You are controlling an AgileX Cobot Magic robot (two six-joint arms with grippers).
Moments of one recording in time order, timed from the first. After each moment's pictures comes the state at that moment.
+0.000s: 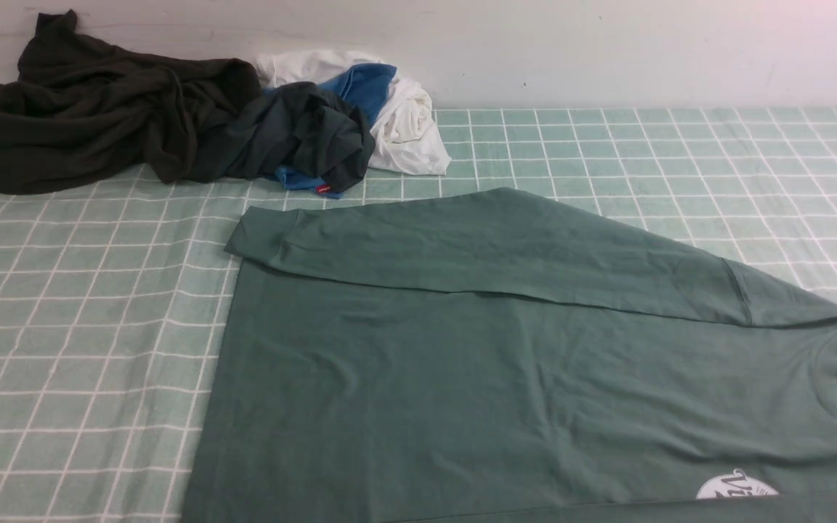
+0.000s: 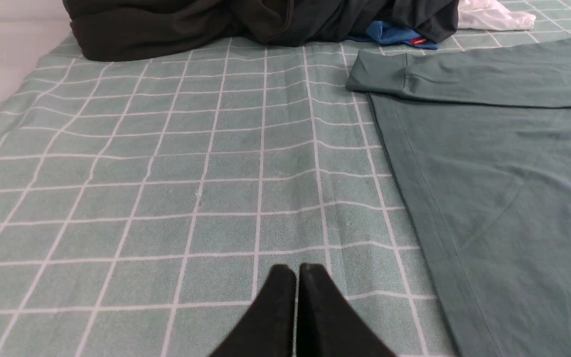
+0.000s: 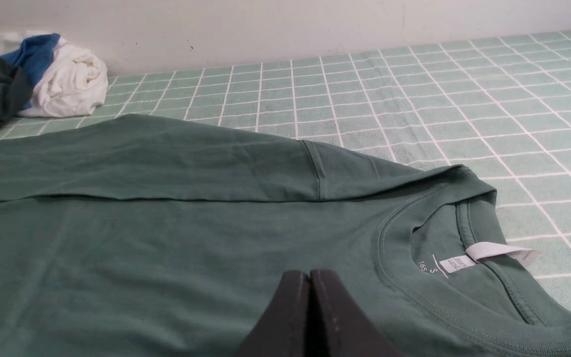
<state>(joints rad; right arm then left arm) -0.03 -0.01 0.02 0.03 0.36 0.13 0.01 -0.01 0.02 -0.02 0.34 0.04</state>
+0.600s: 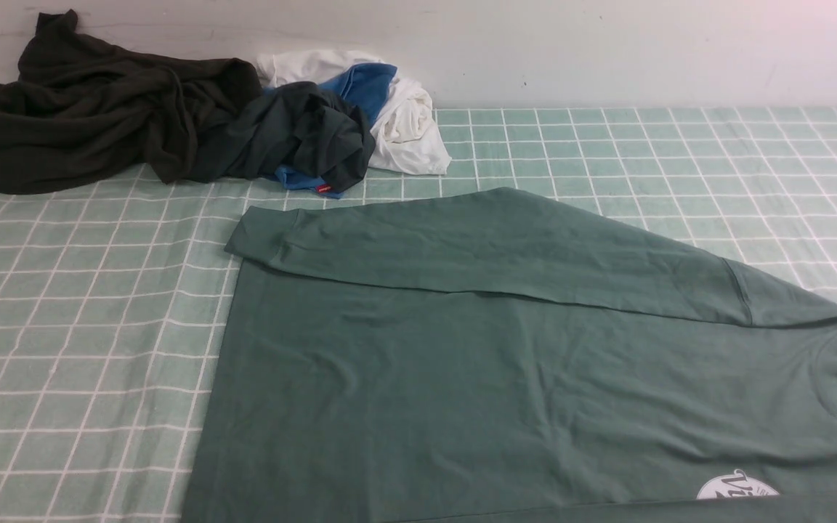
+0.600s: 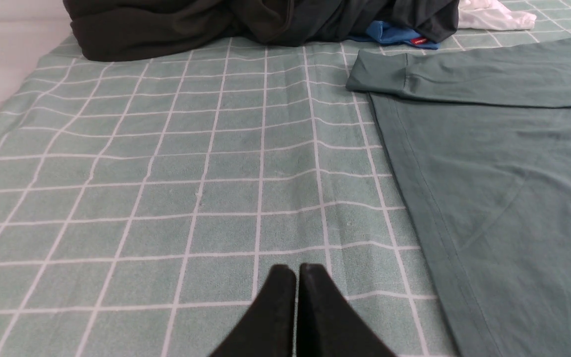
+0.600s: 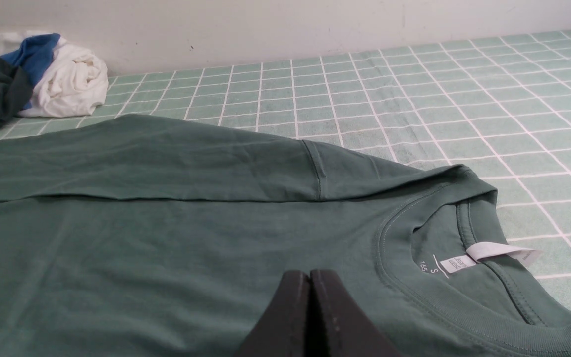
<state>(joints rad) -0.03 -0.01 0.02 0.03 0.36 0.13 0.01 -0.01 0.02 -0.02 0.34 0.04</state>
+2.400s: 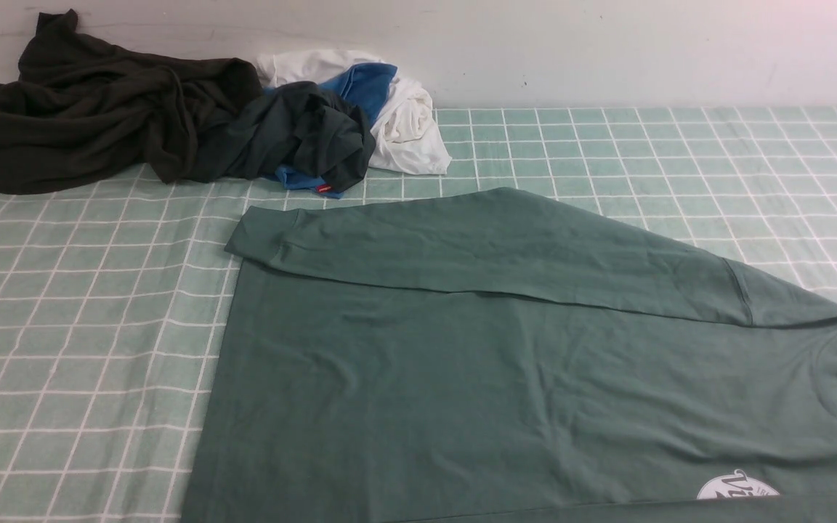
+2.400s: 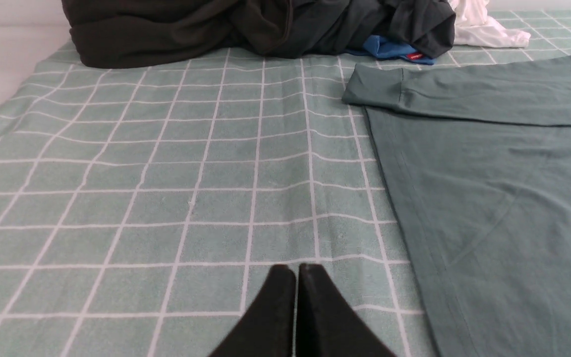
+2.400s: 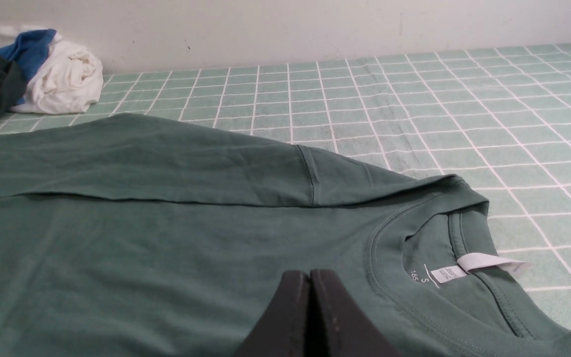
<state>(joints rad) -0.03 -0.01 0.02 0.00 0.34 0.13 0.01 -0.01 0.03 -0.09 0.31 0.02</state>
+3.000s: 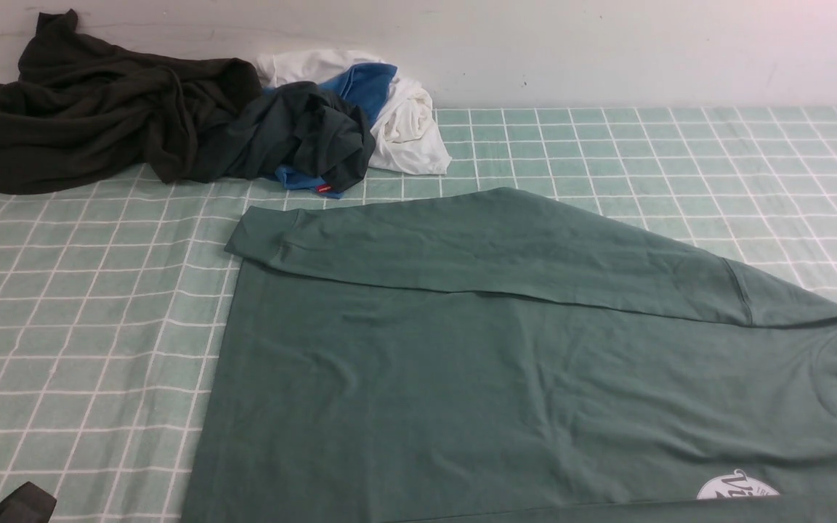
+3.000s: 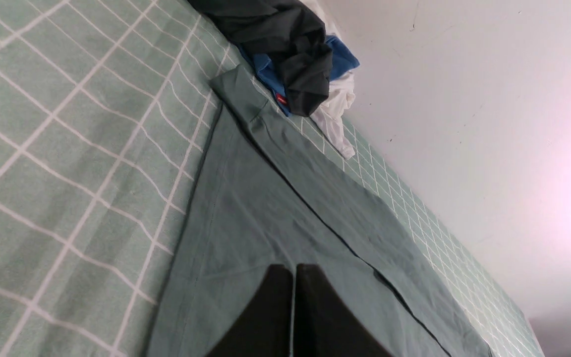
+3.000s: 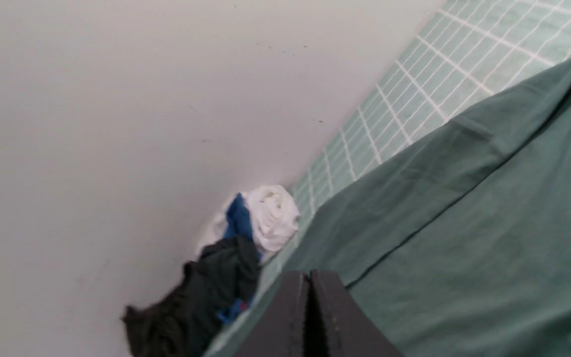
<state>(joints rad) -0.03 -0.01 0.02 0.96 0.26 0.13 0.01 -0.01 0.03 -0.68 0.28 -0.21</state>
